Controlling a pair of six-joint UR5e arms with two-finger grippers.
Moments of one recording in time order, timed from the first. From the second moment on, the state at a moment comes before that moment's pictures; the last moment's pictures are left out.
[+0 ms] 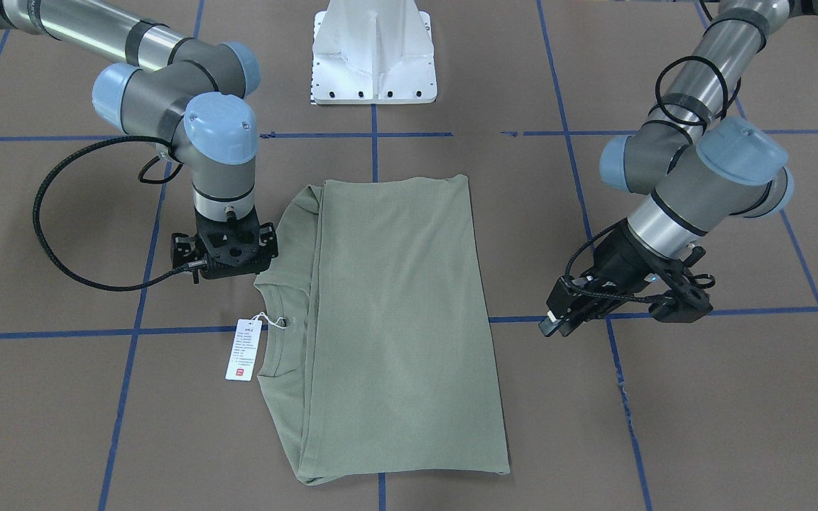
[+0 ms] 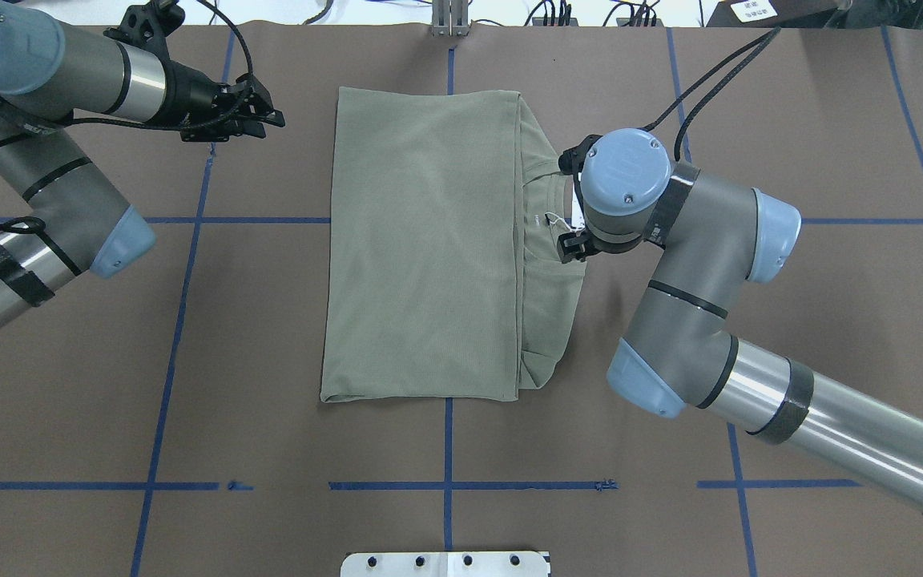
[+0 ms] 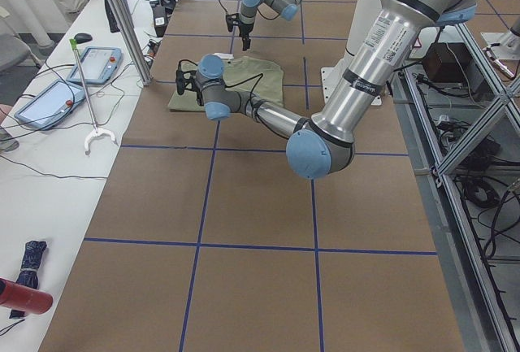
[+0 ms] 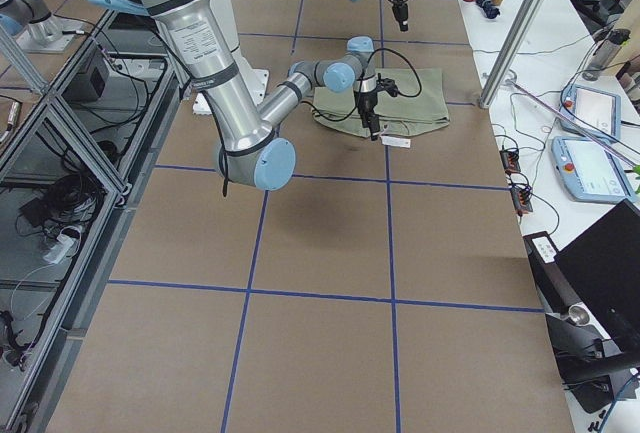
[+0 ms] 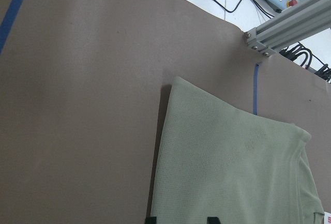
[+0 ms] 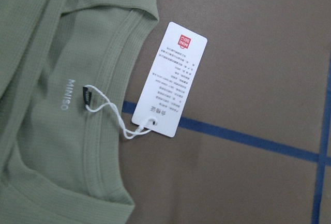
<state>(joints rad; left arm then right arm) -0.93 -2.11 -1.36 -2.53 -2.09 -1.45 0.61 -0.99 1.66 -1.66 1.70 0.90</state>
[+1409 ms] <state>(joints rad) -0.93 -2.10 -1.39 -2.53 -2.09 -1.45 0.29 -1.00 1.77 -1.66 1.52 2.22</state>
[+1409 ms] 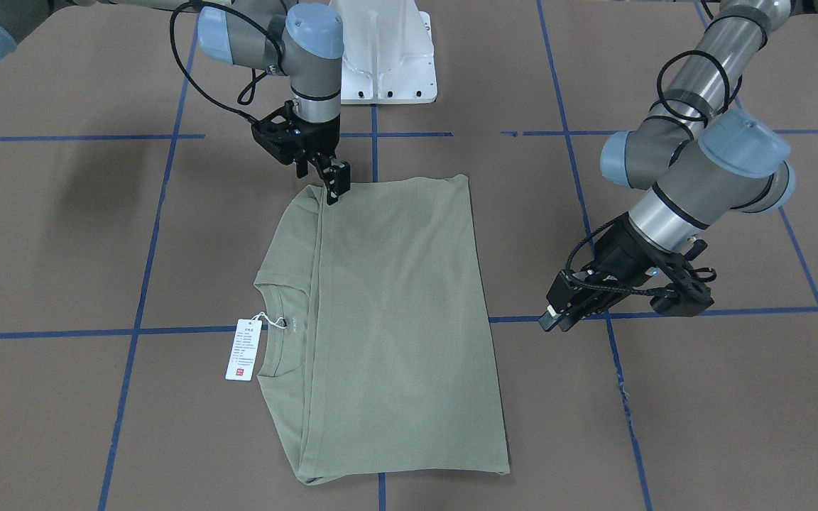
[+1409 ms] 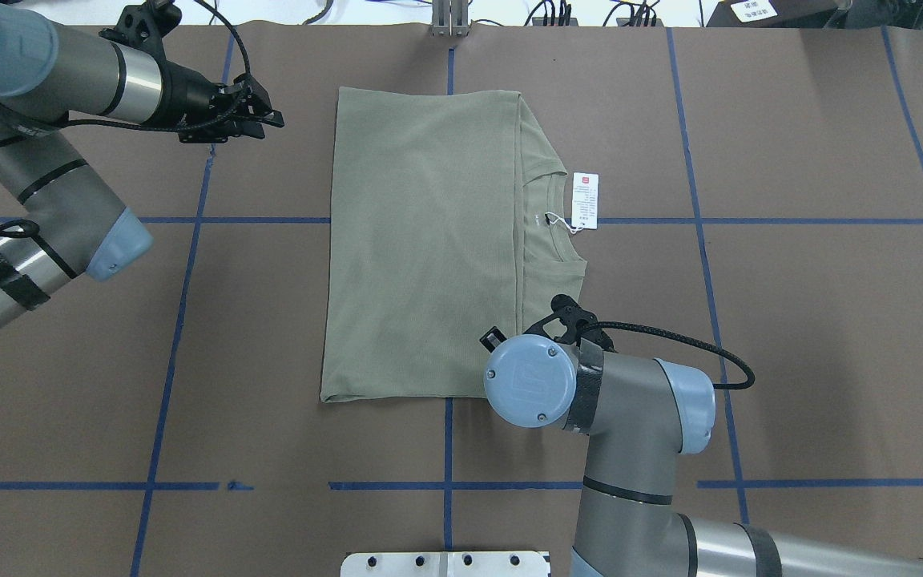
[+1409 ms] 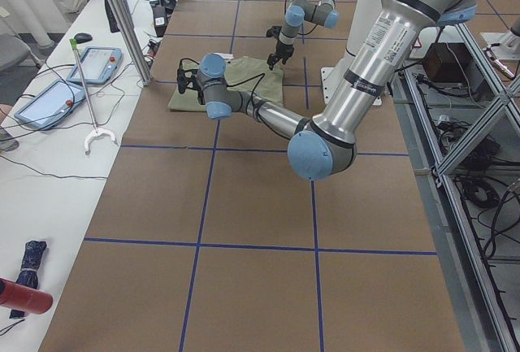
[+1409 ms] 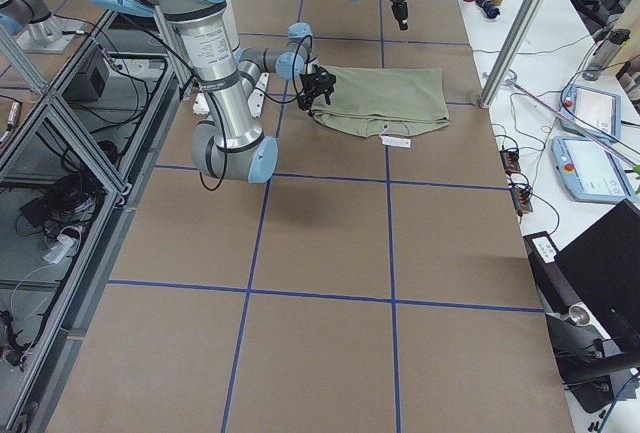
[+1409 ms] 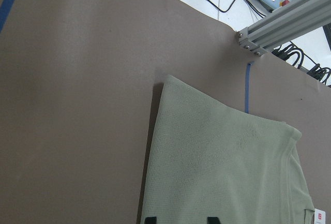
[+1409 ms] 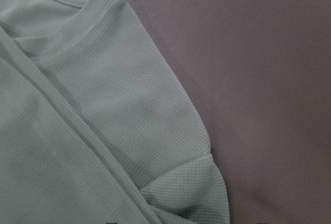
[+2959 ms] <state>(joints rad) -0.93 -2.05 -1.48 -2.46 -2.11 -1.47 0.28 -1.00 1.74 -1.66 1.52 2.22</state>
